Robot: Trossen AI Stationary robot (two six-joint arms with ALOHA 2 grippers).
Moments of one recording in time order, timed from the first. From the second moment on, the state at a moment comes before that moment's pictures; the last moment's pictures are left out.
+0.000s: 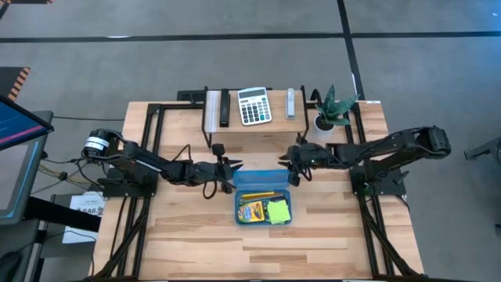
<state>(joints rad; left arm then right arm) -0.12 1.55 0.56 0.62 -0.54 0.41 -0.04 1.27 0.59 0.06 0.21 0.12</state>
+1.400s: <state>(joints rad) -0.38 1.64 0.56 0.71 -0.14 -0.20 0.43 1.57 0.62 0.43 0.19 0.42</state>
